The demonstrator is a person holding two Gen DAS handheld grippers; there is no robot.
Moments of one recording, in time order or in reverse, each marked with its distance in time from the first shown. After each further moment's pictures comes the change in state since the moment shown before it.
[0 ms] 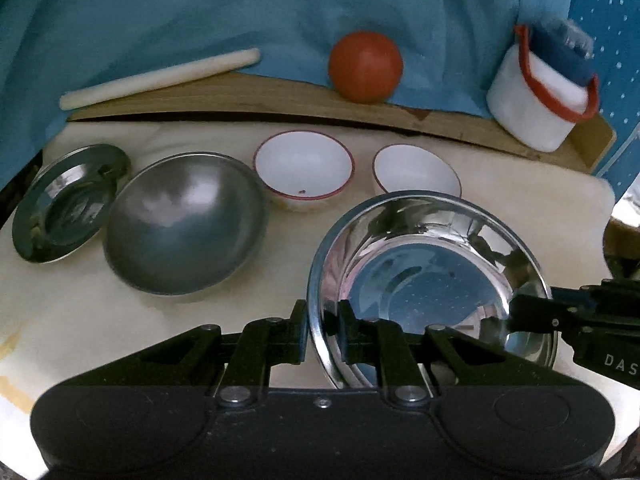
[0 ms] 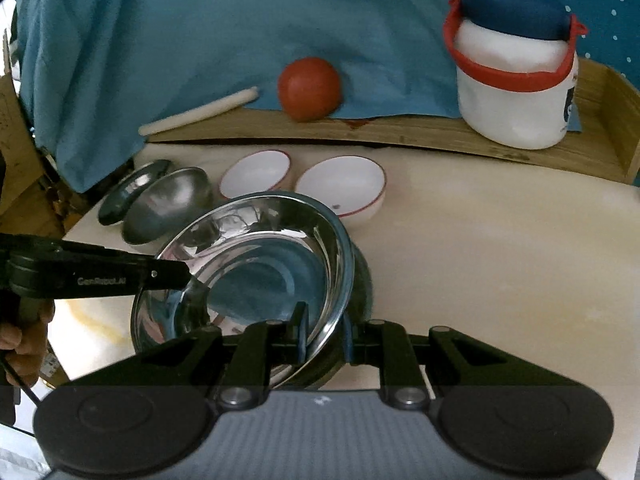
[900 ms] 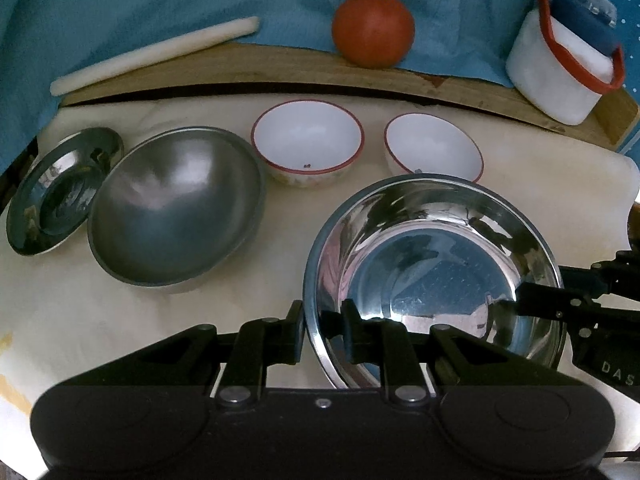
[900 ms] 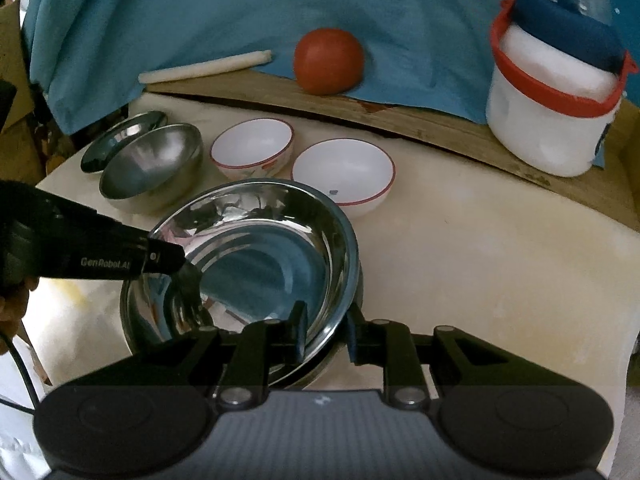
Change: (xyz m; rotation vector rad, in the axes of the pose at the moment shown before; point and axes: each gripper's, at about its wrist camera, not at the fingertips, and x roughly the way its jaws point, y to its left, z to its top) left arm 0.026 -0.003 0.001 -0.001 0.070 0.044; right arm 0.027 0.013 0.010 -0.191 0.068 -0.060
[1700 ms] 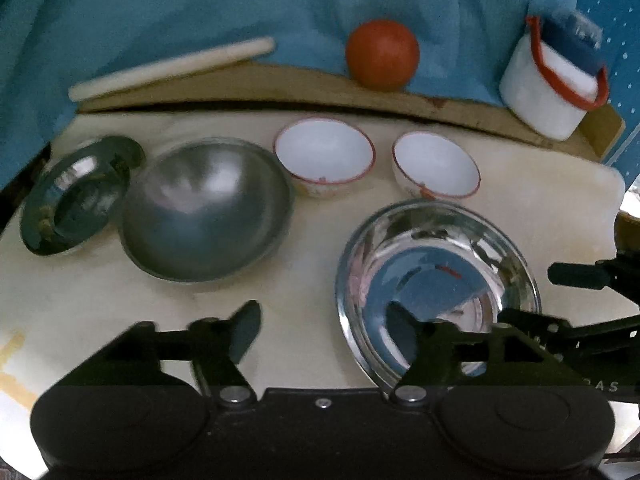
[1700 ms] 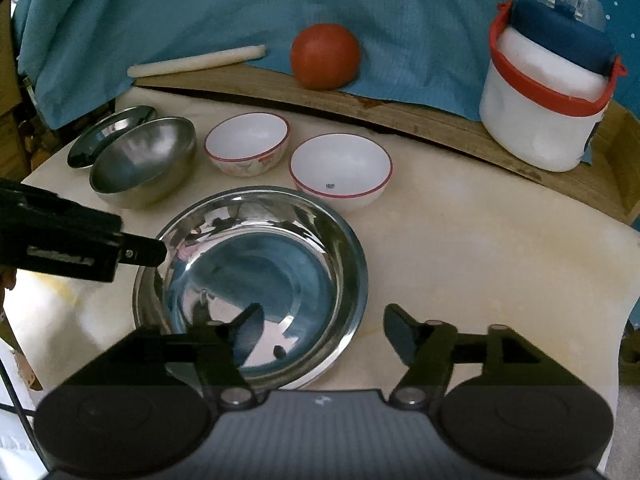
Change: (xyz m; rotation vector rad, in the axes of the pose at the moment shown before) left arm -0.021 0.022 -0.014 -0.001 -0.090 -0.028; right arm 0.000 0.015 -0.004 0.011 0.003 -0.063
